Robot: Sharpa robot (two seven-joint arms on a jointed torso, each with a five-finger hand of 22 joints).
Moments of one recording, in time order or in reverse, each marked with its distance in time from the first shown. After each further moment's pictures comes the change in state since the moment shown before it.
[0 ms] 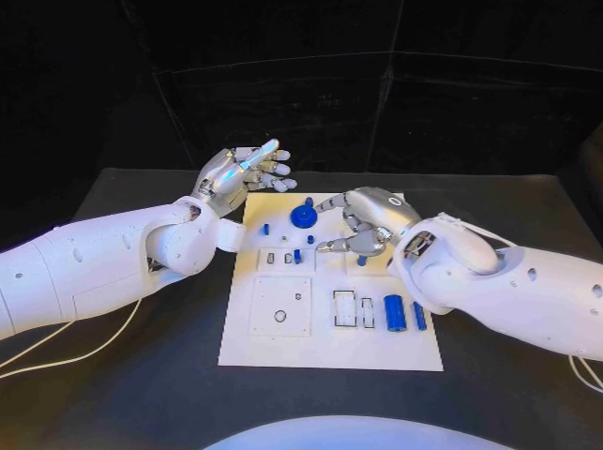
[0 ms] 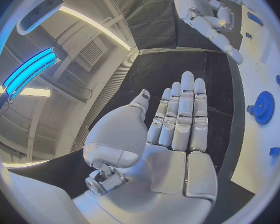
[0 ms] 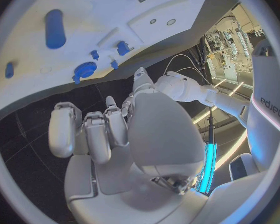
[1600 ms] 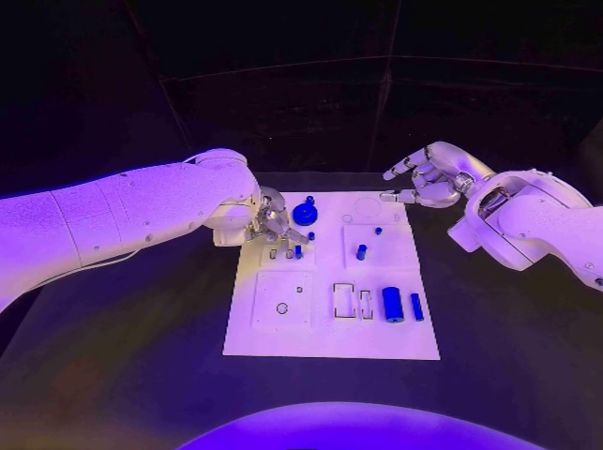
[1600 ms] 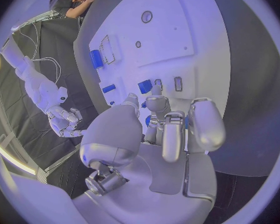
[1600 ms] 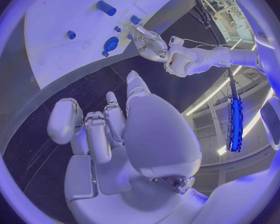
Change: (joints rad) left arm 0.138 0.193 -0.036 -0.103 -0.924 0.377 -1.210; left_hand -0.104 -0.085 -0.138 0.259 -0.038 -0.112 -0.111 0.459 0.348 0.078 -0.118 0.792 0.752 0.144 -0.132 1.206 1.135 -0.078 0.472 -0.156 0.901 0.929; right arm 0.108 -0.149 0.001 -0.068 0.502 0.116 0.077; right_hand 0.061 0.069 -0.006 -0.044 0.096 0.088 -0.008 0.037 0.004 -0.052 -0.012 -0.078 0.000 0.004 -0.011 0.000 0.000 0.000 -0.066 -0.016 -0.066 -0.151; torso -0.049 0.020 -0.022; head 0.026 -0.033
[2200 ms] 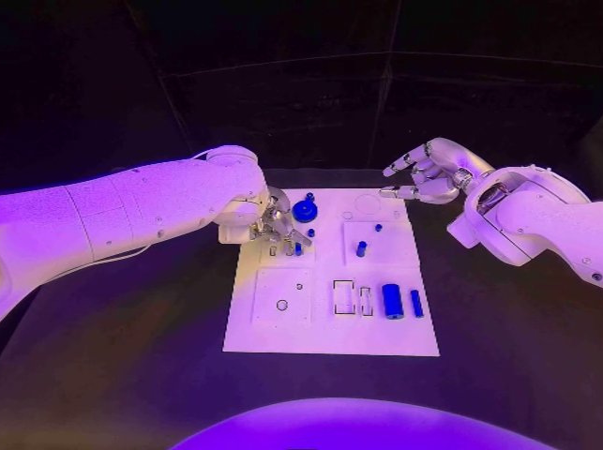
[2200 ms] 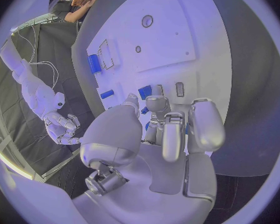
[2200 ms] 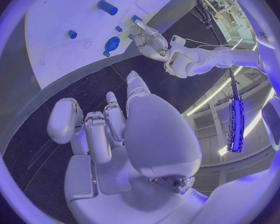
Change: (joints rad) left arm 0.002 0.039 -0.007 -0.022 0.000 0.044 -0.037; left_hand 0.005 0.005 -0.003 0.003 0.000 -0.003 0.004 0.004 0.004 0.000 0.000 0.005 0.004 0.000 0.000 0.000 0.000 0.000 0.000 0.000 0.009 0.011; right arm 0.000 0.010 0.000 -0.011 -0.001 0.002 -0.007; right_hand -0.004 0.004 -0.003 -0.003 0.004 0.000 0.000 0.000 -0.001 -0.004 -0.004 0.000 0.000 0.000 0.000 0.000 0.000 0.000 0.000 0.000 -0.004 -0.003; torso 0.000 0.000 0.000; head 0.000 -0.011
